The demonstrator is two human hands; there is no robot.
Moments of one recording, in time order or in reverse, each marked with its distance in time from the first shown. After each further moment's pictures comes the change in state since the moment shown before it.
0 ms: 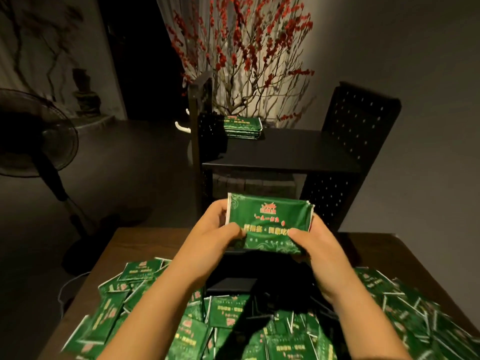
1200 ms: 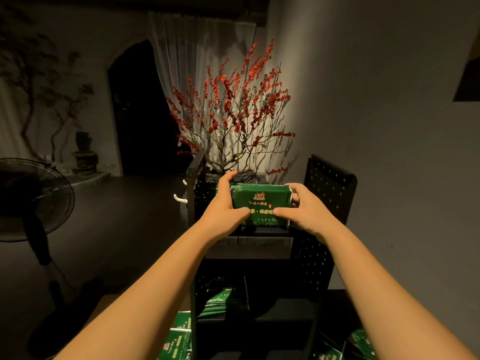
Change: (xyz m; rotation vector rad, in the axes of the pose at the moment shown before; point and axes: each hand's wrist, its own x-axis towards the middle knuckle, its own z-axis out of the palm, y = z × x) left_hand 0.120 0.097 0.001 0.531 0.048 0.341; right_hand 0.137 -0.099 -0.043 -0.590 0.018 -0.169
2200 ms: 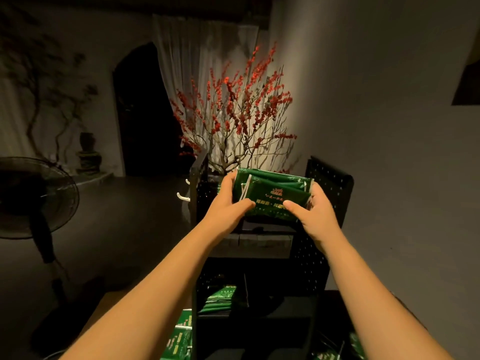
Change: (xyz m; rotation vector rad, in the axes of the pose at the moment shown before) left_hand -0.011 0.004 0.003 -0.253 0.027 0.095; right_hand -0.023 0.013 0.005 0.334 0.227 -0.222
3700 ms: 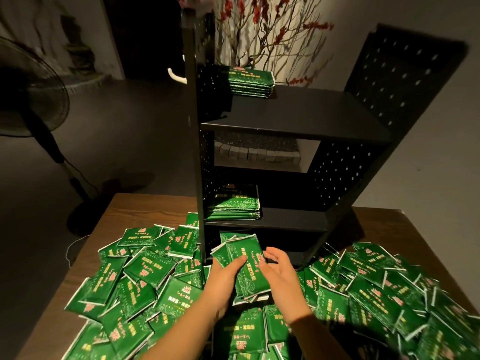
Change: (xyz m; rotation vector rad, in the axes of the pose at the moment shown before) left_hand -0.212 -0.177 0.093 -0.470 0.267 -0.953; right_hand -0.237 0.156 0.095 -0.036 -0.209 0.787
